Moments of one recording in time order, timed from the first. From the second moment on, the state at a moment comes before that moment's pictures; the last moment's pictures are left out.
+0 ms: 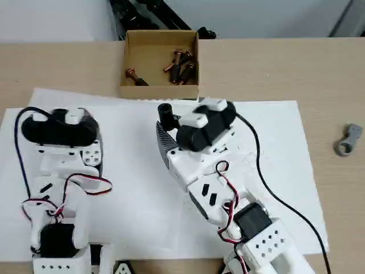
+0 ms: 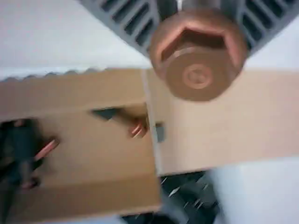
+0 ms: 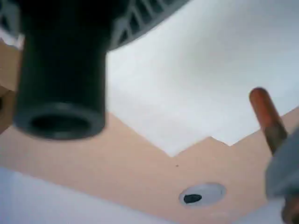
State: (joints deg) left arm -4.2 -79.5 59.5 44.8 -3.5; right arm -38.2 -64.4 60.6 22.2 -8.4
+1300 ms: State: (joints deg) left arm 22.4 -45.8 24.3 48.9 11.3; right arm -36.2 -69.8 77.4 0.1 -5.1
